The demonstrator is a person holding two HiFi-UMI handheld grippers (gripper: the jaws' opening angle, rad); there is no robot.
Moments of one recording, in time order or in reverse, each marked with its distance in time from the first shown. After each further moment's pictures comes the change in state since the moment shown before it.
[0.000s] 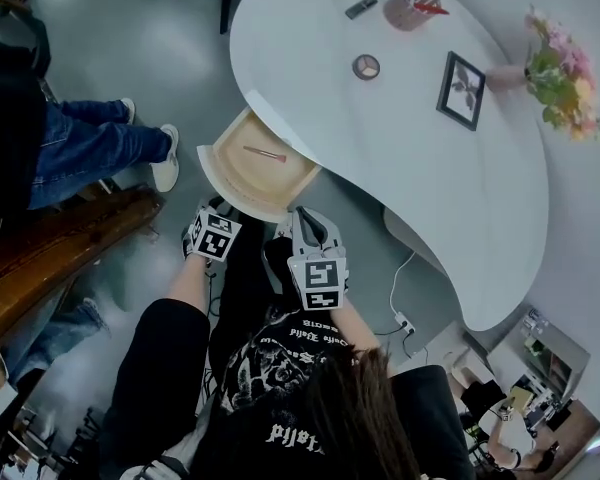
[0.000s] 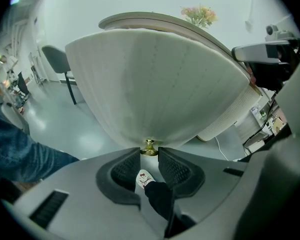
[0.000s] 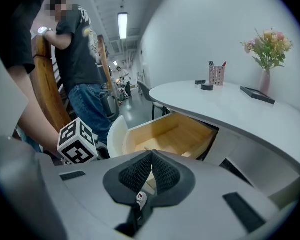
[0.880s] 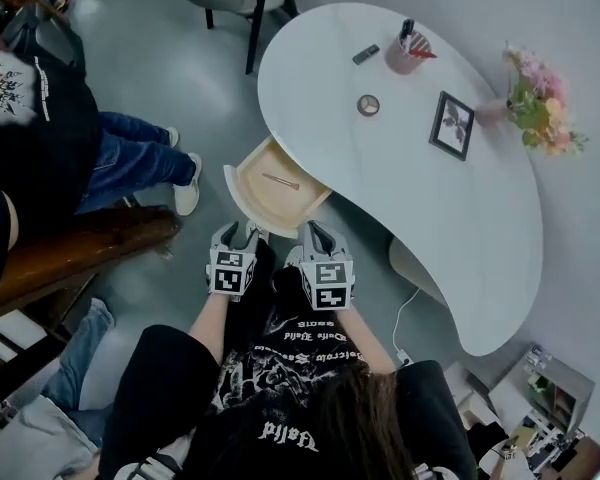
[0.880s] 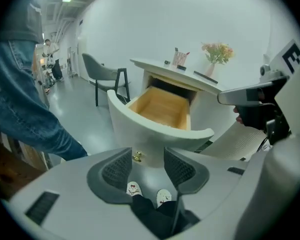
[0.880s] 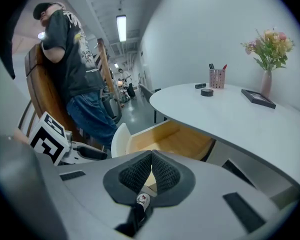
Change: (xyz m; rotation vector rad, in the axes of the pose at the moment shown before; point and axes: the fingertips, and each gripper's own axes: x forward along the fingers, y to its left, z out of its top) left arm -0.102 -0.036 0.034 -0.273 -0.225 0.138; right arm -0.028 -0.003 0.022 0.011 -0.016 0.039
